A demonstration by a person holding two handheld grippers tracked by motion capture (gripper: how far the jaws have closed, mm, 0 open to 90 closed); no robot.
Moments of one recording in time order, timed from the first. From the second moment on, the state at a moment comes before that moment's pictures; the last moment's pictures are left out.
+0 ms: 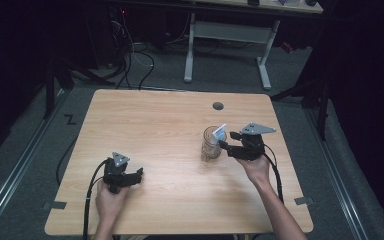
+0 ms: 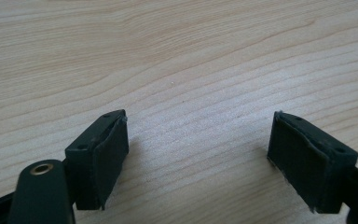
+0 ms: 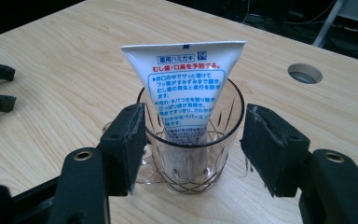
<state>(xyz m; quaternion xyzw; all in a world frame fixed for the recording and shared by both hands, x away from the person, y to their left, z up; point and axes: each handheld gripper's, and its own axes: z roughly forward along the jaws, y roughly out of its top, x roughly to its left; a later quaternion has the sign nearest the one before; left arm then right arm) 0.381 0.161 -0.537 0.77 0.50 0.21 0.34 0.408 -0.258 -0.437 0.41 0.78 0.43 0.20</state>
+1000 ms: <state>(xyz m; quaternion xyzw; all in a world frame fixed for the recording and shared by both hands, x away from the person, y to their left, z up) 0.381 0.161 -0.537 0.77 0.50 0.21 0.34 0.384 -0.297 -0.431 0.43 0.74 0.47 0.21</state>
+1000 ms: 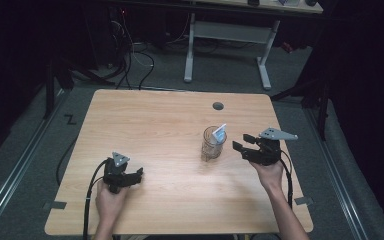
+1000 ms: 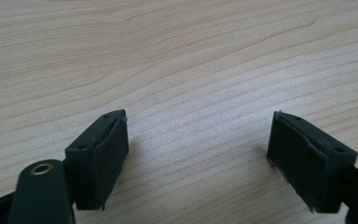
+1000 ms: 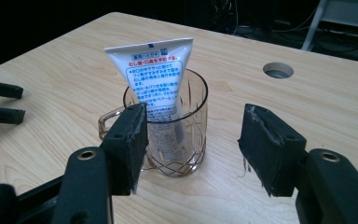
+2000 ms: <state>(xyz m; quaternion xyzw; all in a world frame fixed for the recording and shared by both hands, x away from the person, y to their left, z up) 0.381 0.161 -0.537 0.77 0.50 0.21 0.34 0.370 -0.330 -0.449 0.48 0.71 0.47 0.20</state>
